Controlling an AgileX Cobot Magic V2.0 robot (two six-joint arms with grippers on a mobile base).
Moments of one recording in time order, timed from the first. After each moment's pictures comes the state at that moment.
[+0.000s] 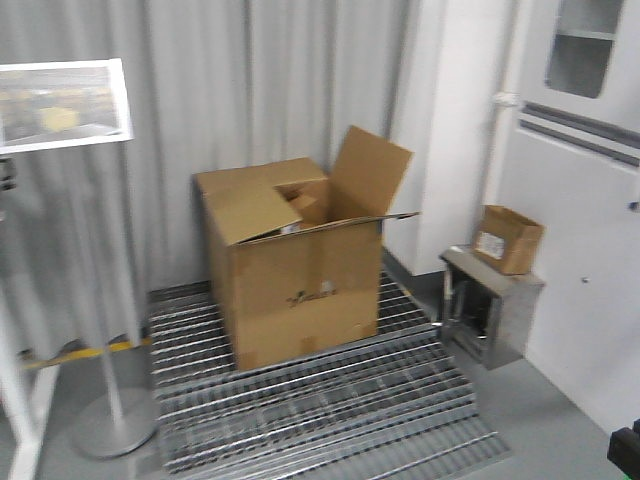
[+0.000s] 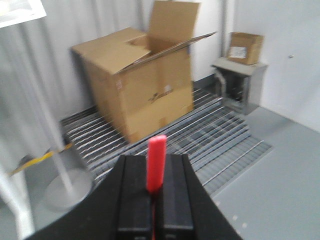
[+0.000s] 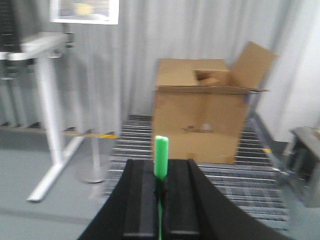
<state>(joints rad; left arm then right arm) -0.14 0.42 -0.48 -0.33 0.39 0.37 0.02 0.56 -0.45 1.27 0.40 -1.33</state>
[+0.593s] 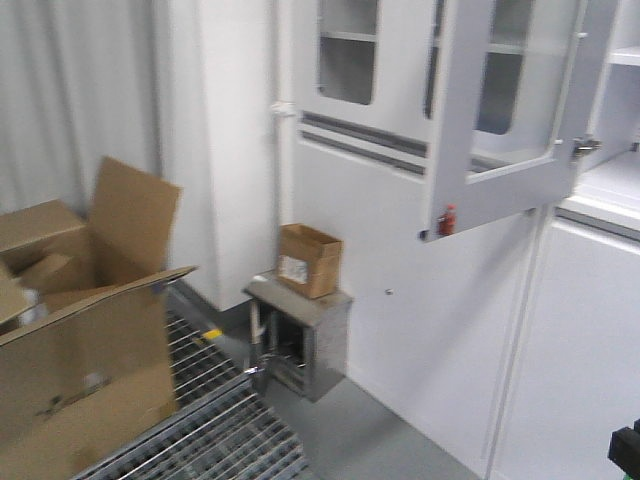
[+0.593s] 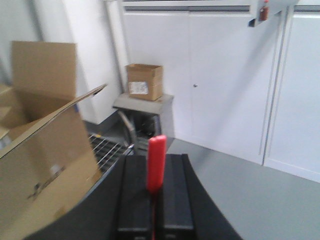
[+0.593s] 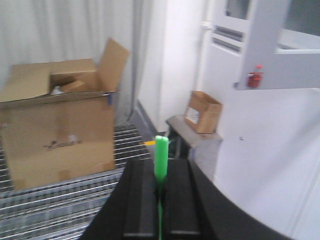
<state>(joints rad) -0.14 0.42 -0.48 -0.33 0.39 0.37 0.02 0.56 -0.45 1.27 0.40 -1.33</state>
